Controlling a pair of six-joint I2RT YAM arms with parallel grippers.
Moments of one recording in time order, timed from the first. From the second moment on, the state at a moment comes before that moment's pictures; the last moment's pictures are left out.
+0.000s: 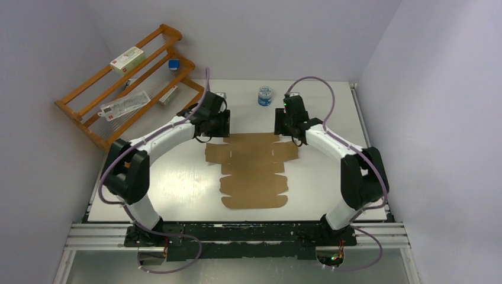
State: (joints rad) left arm -0.56 1.75 1.32 -0.47 -0.10 -0.43; right arm 0.41 1.67 1.12 -0.26 0.16 0.29
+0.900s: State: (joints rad) left arm -0.48 1.38 0.62 -0.15 0.30 -0.64; right arm 0.14 1.24 0.39 0.14 -0.49 0.53
